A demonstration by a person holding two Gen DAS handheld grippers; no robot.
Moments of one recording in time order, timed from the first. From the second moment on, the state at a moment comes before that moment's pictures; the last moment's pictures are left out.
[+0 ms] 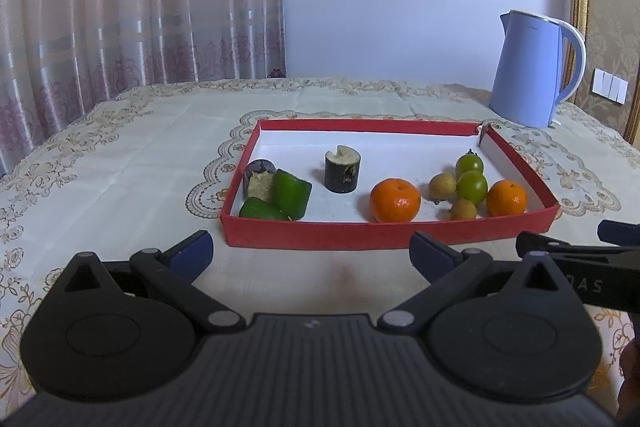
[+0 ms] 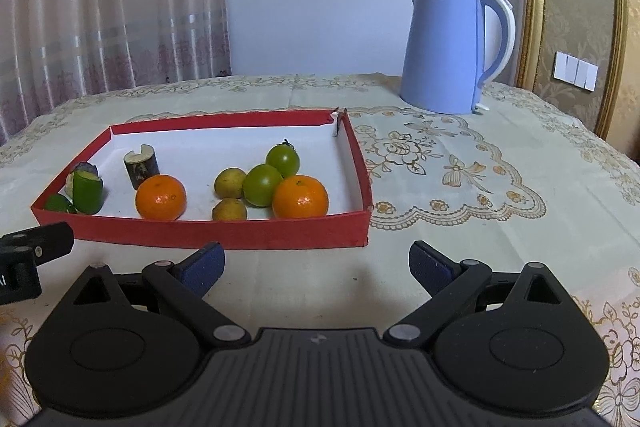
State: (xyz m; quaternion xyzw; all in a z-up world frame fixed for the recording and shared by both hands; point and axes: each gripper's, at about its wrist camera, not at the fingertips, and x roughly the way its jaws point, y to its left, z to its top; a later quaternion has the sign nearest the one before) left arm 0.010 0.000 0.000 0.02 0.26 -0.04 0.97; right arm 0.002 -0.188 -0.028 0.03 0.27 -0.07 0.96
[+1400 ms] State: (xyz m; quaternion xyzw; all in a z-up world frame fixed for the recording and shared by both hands) left arm 0.002 -0.001 0.009 0.05 0.25 -0.02 0.97; right arm 0.008 -0.175 -0.023 0.01 0.27 -0.06 0.96
